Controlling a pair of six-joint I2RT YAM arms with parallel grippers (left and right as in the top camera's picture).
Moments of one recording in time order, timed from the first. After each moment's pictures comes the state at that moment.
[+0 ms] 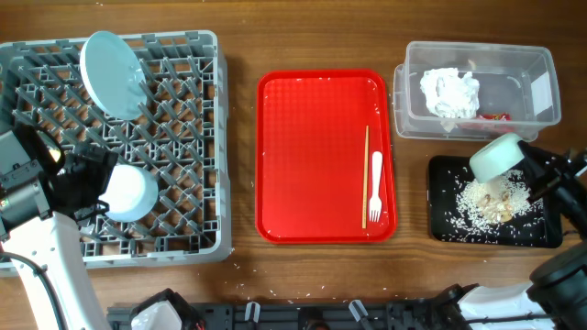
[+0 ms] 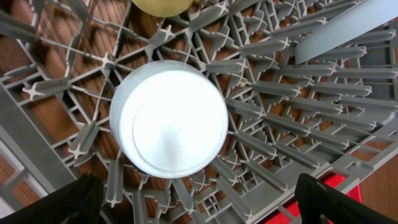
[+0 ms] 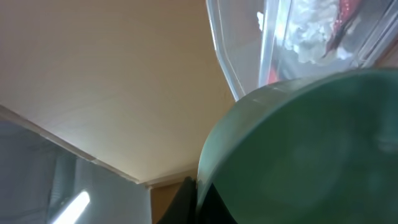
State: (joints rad) left arm 0.53 1.17 1.09 -1.07 0.10 -0.73; right arm -0.99 1.70 0.90 -0.59 -1.49 0.49
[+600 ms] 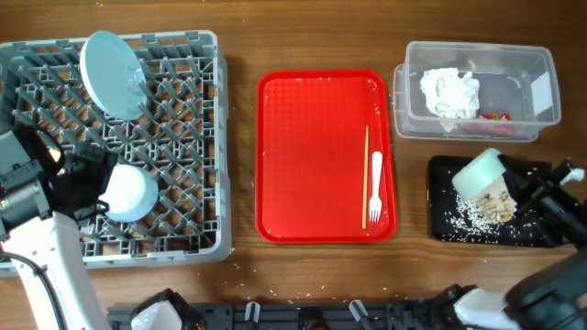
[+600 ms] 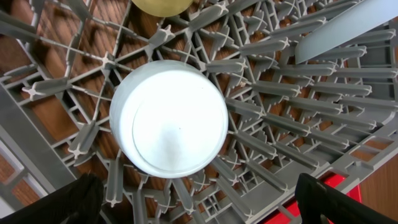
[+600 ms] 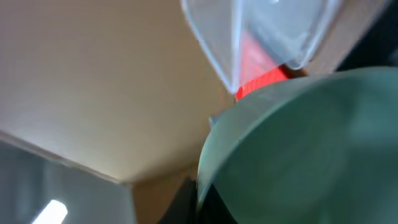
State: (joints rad) left arm 0.53 1.17 1.09 -1.07 0.10 -0.73; right arm -0.96 1.52 0.88 -1.02 -1.34 0.22
